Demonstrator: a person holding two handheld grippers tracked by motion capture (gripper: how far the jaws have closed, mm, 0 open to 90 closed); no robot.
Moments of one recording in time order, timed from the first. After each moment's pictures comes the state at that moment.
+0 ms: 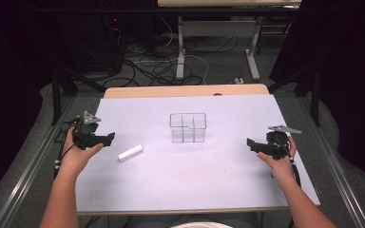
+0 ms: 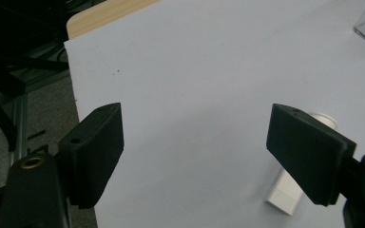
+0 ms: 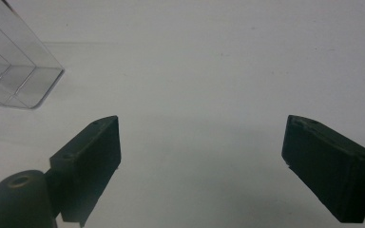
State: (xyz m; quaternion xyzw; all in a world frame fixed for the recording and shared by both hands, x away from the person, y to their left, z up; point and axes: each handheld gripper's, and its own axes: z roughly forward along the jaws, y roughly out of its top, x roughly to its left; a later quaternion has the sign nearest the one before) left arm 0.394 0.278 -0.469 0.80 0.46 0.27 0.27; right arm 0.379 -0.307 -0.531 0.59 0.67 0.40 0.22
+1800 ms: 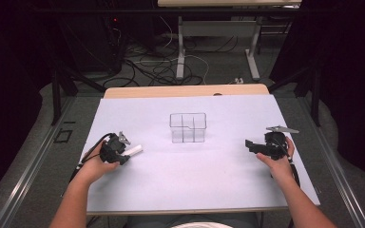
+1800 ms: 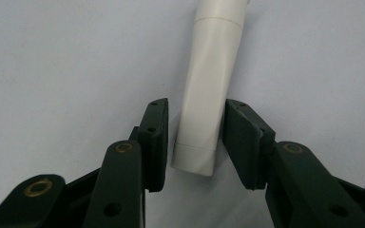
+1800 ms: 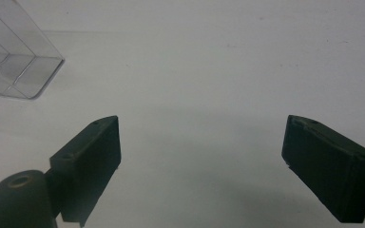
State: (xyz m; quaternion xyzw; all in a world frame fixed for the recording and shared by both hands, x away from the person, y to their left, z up) left arm 0.395 0.228 -0.533 0.92 0.32 0.15 0.15; right arm 0.381 -0.304 -0.535 0.58 0.68 0.39 0.21
